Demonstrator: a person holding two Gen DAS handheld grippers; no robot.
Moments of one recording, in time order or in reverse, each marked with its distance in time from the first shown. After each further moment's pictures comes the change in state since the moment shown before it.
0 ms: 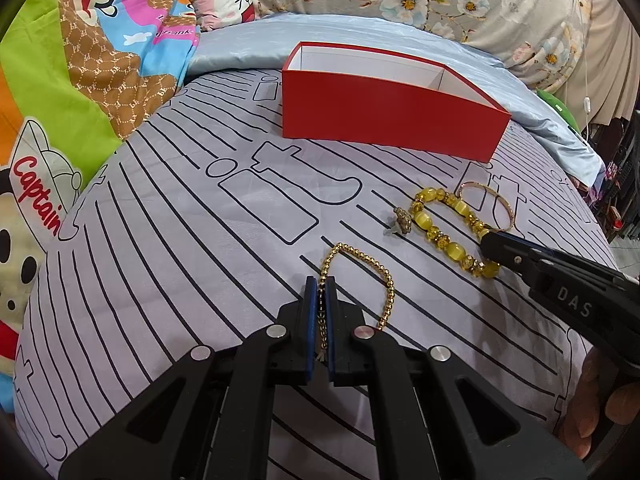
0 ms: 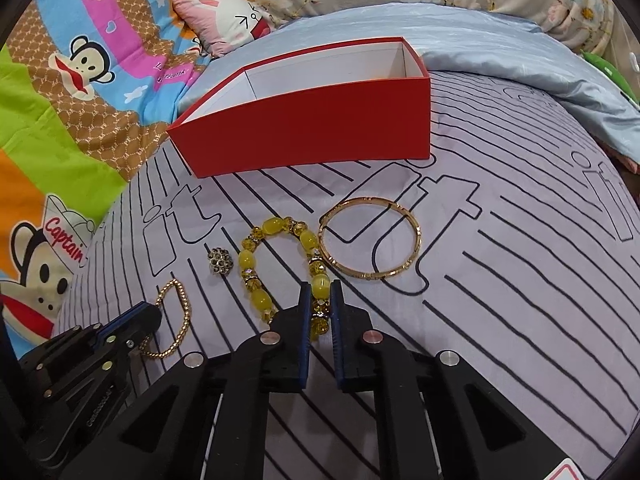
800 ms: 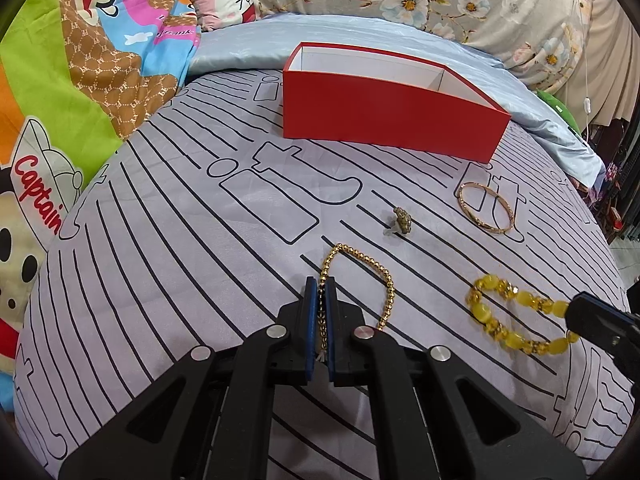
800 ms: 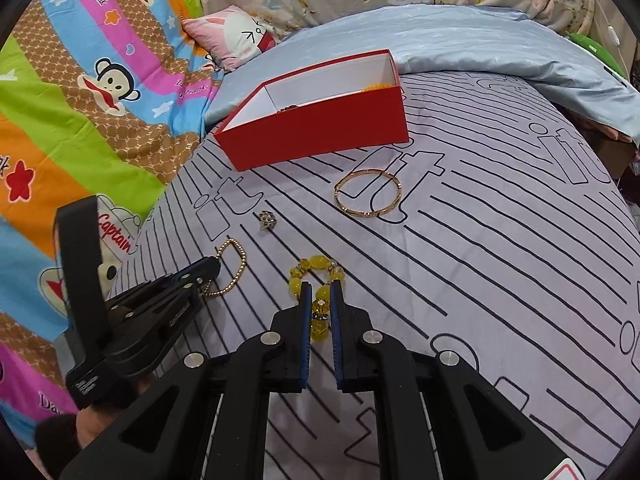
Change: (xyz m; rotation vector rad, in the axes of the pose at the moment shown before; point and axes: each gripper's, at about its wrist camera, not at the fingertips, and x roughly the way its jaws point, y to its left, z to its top) left arm -0.002 0.000 -0.001 -0.005 -0.001 0.004; right arm -0.078 0.002 -0.037 0.053 -0.017 0.067
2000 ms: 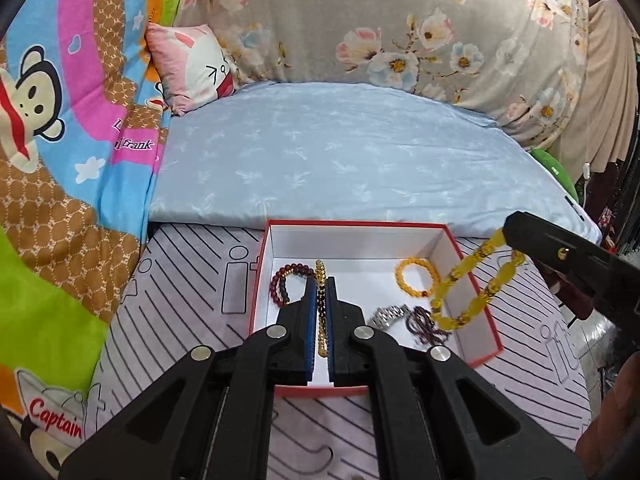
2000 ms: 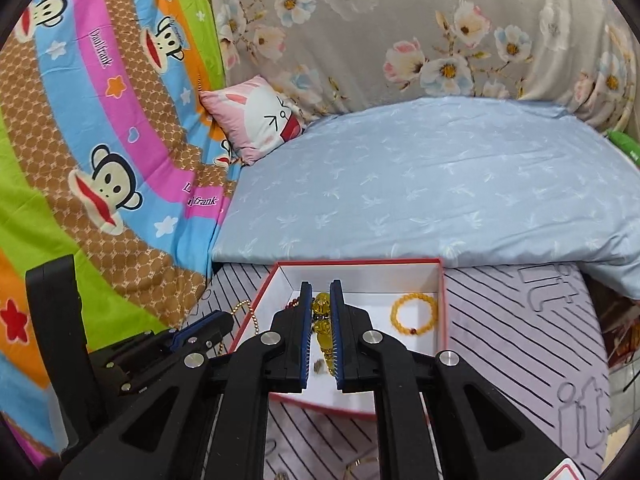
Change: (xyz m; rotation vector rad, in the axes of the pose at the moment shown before) left arm 0.017 -0.019 0.210 0.035 -0.157 -0.033; right arm 0.038 0.021 0.240 -0.084 -0.215 0.057
